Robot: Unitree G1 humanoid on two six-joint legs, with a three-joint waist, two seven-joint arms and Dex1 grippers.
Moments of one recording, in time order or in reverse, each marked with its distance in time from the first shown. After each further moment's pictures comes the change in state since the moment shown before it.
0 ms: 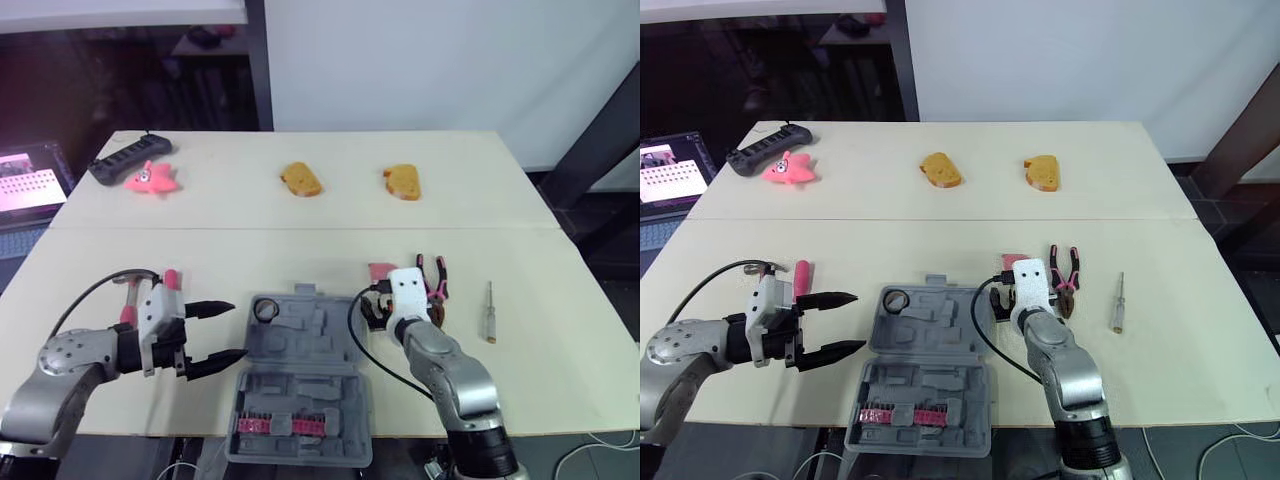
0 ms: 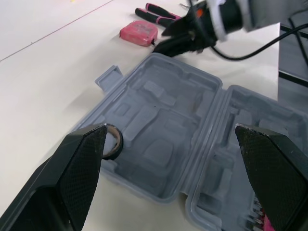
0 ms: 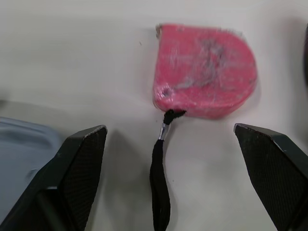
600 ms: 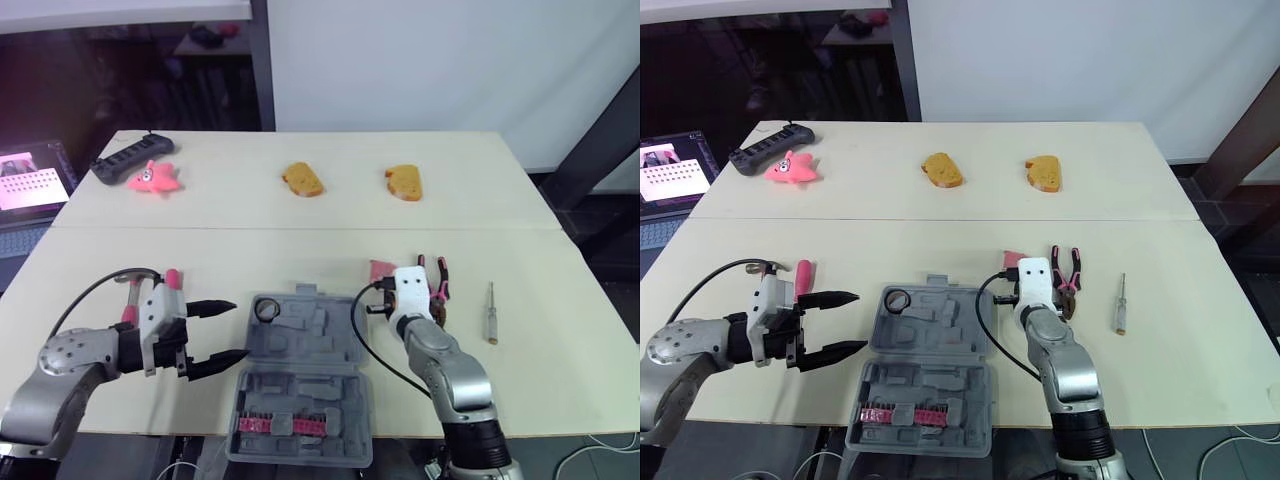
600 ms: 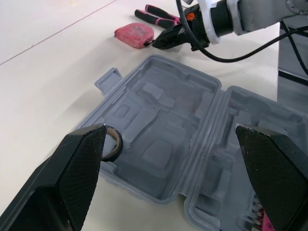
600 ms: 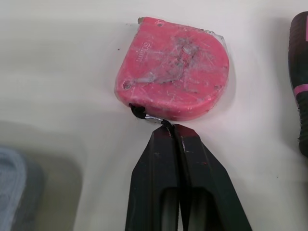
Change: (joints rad) left arm -0.001 0.000 -0.003 -0.009 0.002 0.009 0.006; right arm 0.007 -0.003 -0.043 0.016 -0.017 -0.023 0.026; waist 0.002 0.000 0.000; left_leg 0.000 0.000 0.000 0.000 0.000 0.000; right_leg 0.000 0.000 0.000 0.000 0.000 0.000
